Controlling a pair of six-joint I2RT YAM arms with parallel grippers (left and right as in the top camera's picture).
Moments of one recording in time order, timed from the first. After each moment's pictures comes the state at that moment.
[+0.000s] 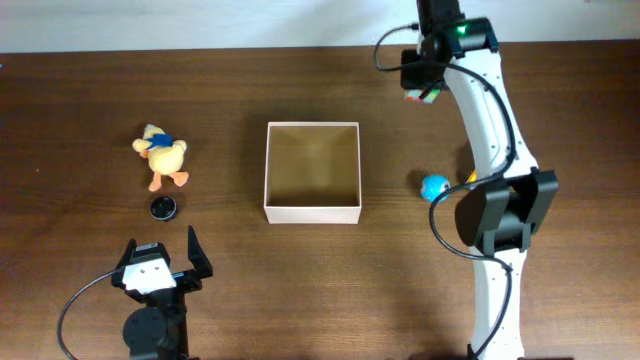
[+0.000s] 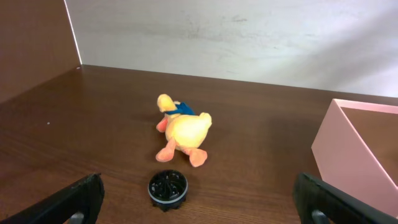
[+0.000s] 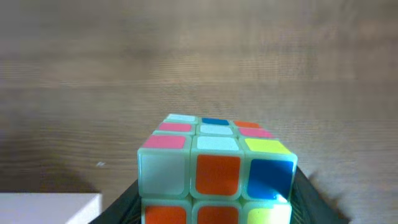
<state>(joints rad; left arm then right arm) 0.11 0.01 0.05 -0.16 -0.10 -0.05 0.17 2.40 2.54 -1.24 0.08 0.15</state>
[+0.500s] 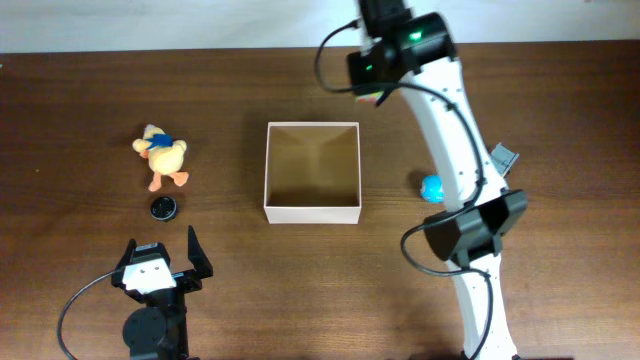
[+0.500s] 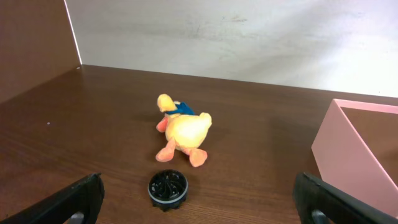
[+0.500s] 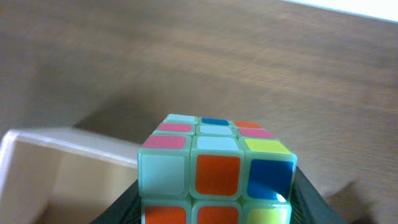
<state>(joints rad) 0.11 0.01 0.05 -0.16 -0.10 -0.05 0.38 2.40 2.74 -1.42 0.08 0.13</state>
